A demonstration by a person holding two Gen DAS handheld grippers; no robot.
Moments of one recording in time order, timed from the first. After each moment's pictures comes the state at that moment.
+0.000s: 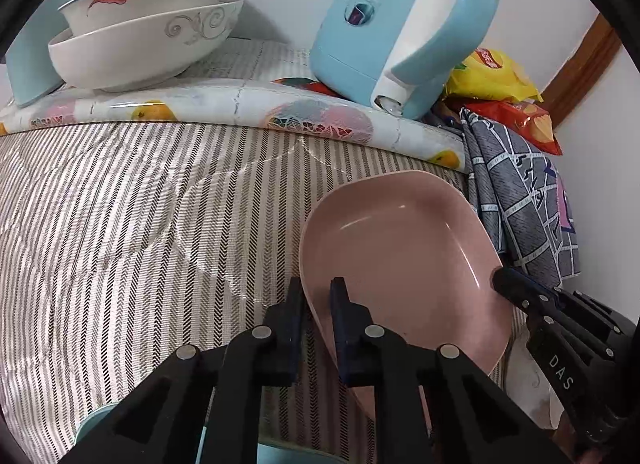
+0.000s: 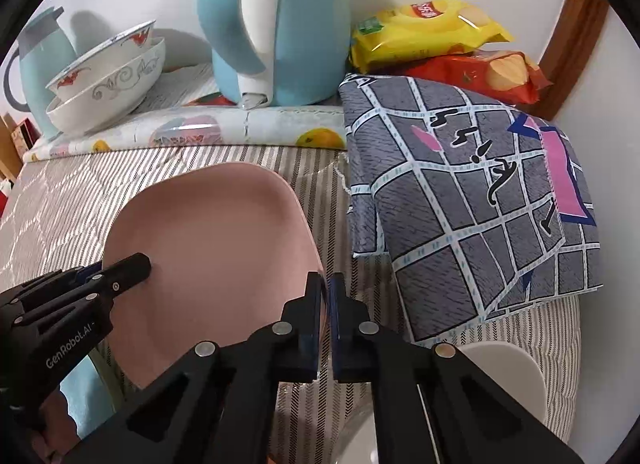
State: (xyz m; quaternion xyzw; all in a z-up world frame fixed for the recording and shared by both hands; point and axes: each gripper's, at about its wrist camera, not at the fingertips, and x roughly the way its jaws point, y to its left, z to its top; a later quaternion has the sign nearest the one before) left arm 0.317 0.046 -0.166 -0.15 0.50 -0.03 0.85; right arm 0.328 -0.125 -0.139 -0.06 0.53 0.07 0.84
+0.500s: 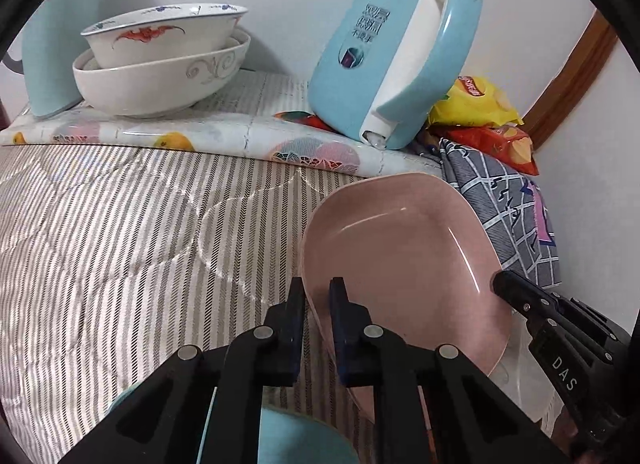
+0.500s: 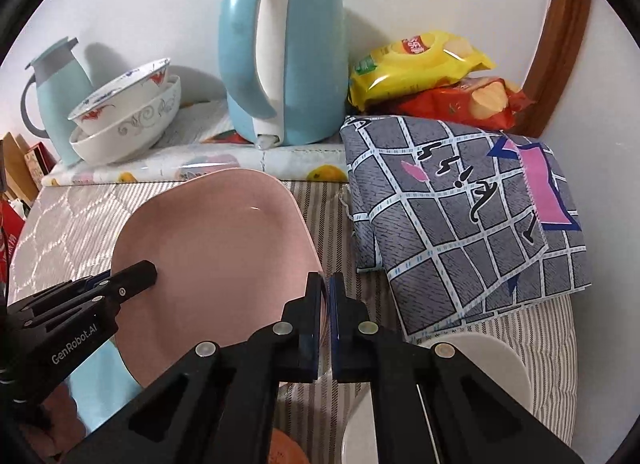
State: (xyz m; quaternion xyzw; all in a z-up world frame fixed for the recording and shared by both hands) left arm 0.297 0.056 -0.134 -0.15 0.47 -0.03 0.87; right arm 0.307 -0.131 -0.103 -0.04 0.50 0.08 0.86
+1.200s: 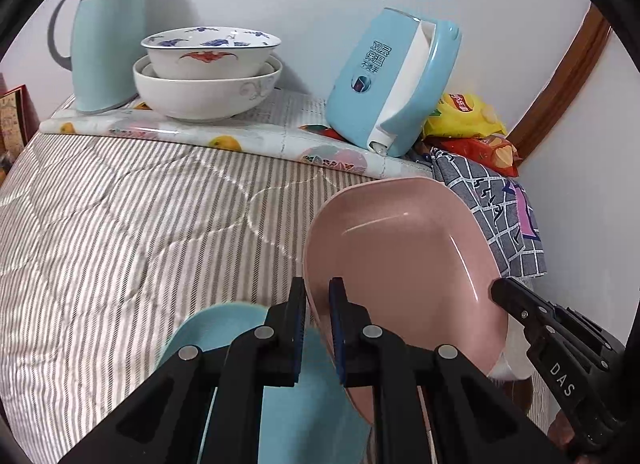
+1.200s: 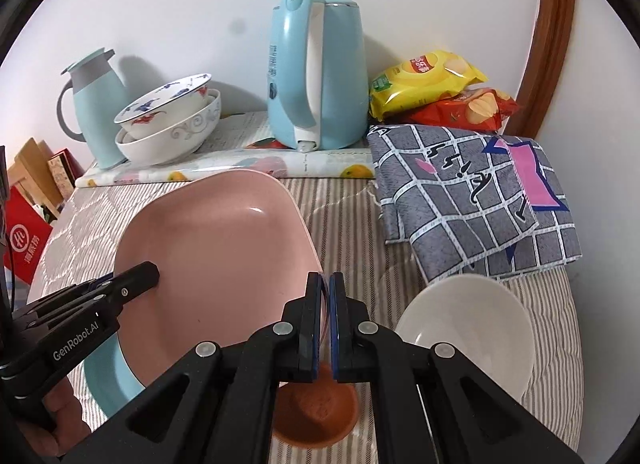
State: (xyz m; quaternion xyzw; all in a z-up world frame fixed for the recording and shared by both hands) left arm 0.234 0.078 -0.102 -0.16 0.45 -0.01 0.88; right arm 0.250 -0.115 -0.072 -0.02 0.48 0.09 0.87
